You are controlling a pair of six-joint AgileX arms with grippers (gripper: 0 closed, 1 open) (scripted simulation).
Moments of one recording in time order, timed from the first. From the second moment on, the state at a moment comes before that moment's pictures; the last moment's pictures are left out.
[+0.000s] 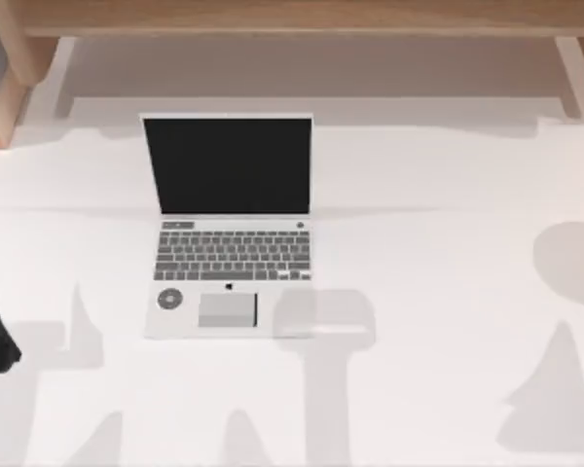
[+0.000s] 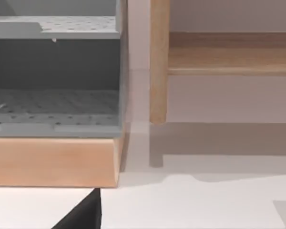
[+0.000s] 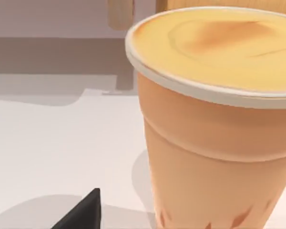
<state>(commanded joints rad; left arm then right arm) 0.00 0.00 0.00 0.00 0.00 0.00 -0.43 1.42 0.05 1.18 -0.39 -0.08</state>
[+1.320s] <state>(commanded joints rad) 0.00 0.00 0.00 0.00 0.00 0.00 -0.32 1.87 0.33 1.34 -0.28 -0.06</state>
